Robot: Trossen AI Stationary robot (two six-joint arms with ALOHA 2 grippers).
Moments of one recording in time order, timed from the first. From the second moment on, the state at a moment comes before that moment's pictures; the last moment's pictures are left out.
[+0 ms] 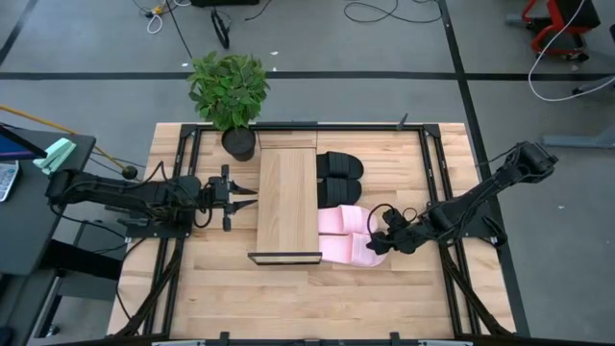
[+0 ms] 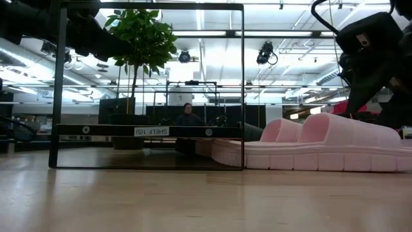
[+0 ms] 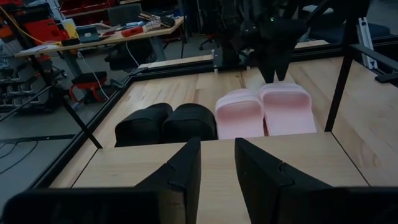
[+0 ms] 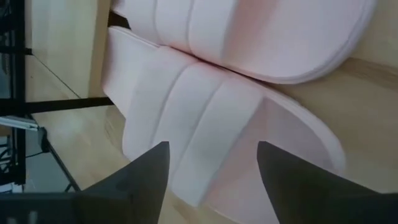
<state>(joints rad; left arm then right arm) -0.06 0.64 0.29 0.18 -0.21 0.12 0.50 1.15 0.42 -0.14 0.27 1.69</state>
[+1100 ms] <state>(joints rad) -0.06 0.64 0.29 0.16 -0.21 0.12 0.50 1.29 0.42 -0.09 0.34 1.67</state>
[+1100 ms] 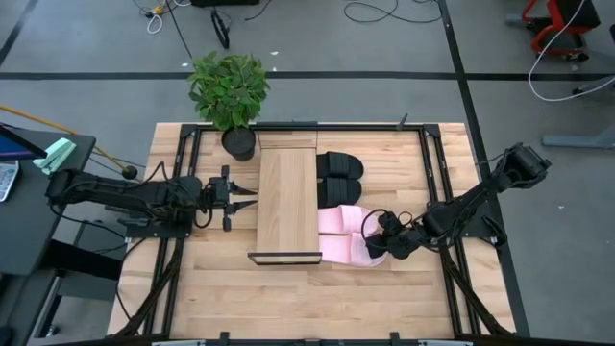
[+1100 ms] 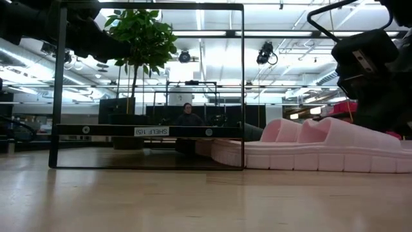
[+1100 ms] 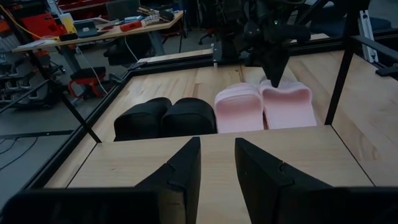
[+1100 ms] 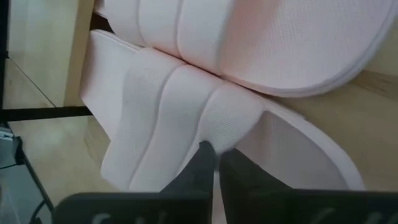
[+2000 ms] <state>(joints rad) -0.06 0.64 0.29 0.16 -0.21 0.12 0.61 1.05 0.48 -0.43 0.30 1.77</state>
